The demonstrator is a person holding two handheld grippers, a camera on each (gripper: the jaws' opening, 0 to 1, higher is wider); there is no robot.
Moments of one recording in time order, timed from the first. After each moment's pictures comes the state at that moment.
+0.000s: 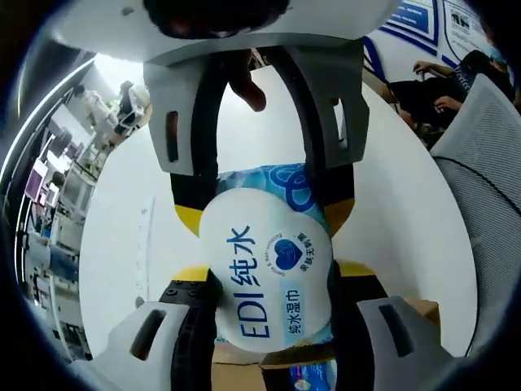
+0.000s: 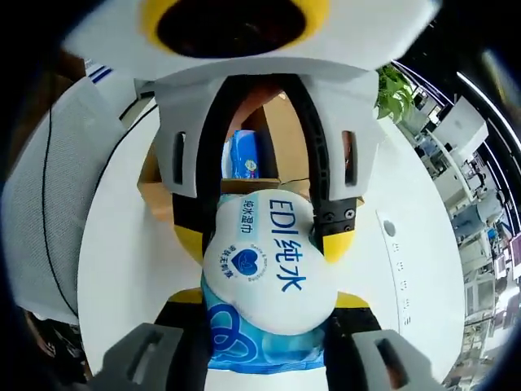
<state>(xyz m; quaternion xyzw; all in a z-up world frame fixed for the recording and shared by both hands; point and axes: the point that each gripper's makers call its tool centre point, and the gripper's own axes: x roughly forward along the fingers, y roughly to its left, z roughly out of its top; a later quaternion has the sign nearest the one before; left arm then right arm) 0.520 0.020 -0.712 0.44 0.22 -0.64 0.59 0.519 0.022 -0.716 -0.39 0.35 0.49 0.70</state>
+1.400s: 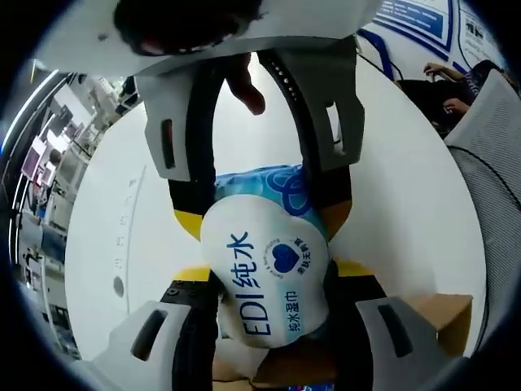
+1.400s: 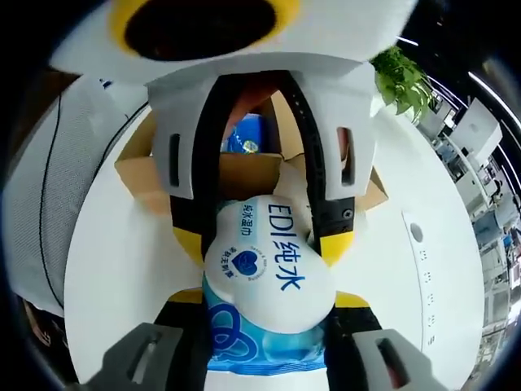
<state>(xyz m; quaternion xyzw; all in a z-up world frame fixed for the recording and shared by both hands) 0.522 0.031 -0.741 0.44 0.25 -0.63 0.59 0.529 0.034 -0.753 -0.37 0.34 0.54 0.68</state>
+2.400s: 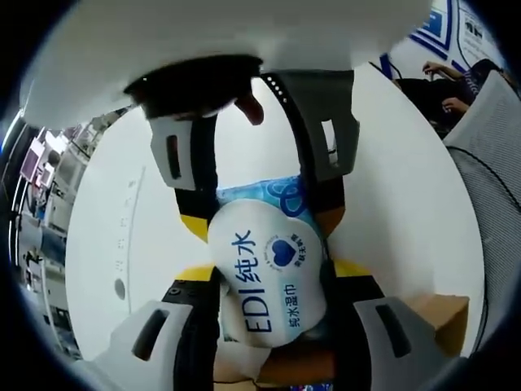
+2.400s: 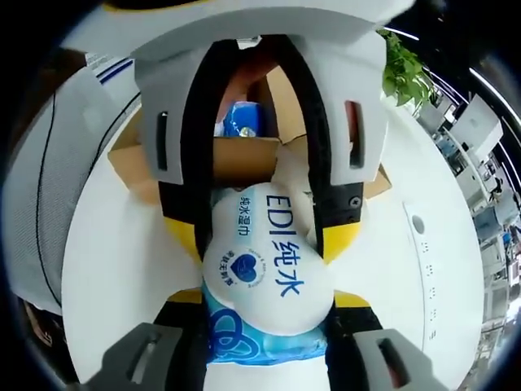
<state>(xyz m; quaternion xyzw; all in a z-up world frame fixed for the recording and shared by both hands) 0.524 0.028 -0.739 0.44 0.25 -0.63 0.59 0.524 0.030 -0.755 -0.38 0.36 0.52 0.67</state>
